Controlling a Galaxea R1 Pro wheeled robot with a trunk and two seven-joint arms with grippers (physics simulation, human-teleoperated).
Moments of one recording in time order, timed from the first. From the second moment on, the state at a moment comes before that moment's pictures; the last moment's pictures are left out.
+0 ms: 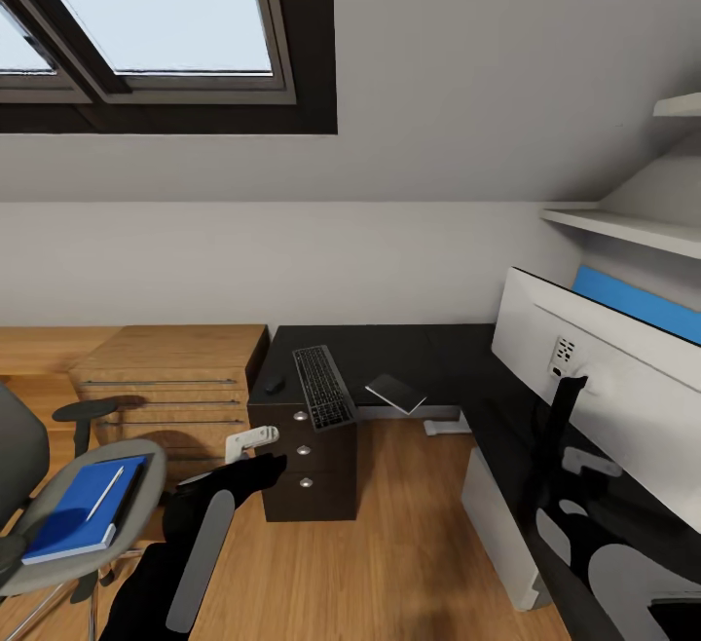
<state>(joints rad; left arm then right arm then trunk) -0.29 -0.11 -0.08 -1.54 0.38 0.85 0.39 -0.74 -0.21 0.07 -0.17 -0.28 -0.45 -0.37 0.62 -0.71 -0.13</state>
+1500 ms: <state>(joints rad) -0.29 -0.12 -0.09 -1.52 0.38 0.84 0.39 -0.74 -0.21 0.07 -0.16 -0.32 -0.45 -0.34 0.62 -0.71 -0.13</state>
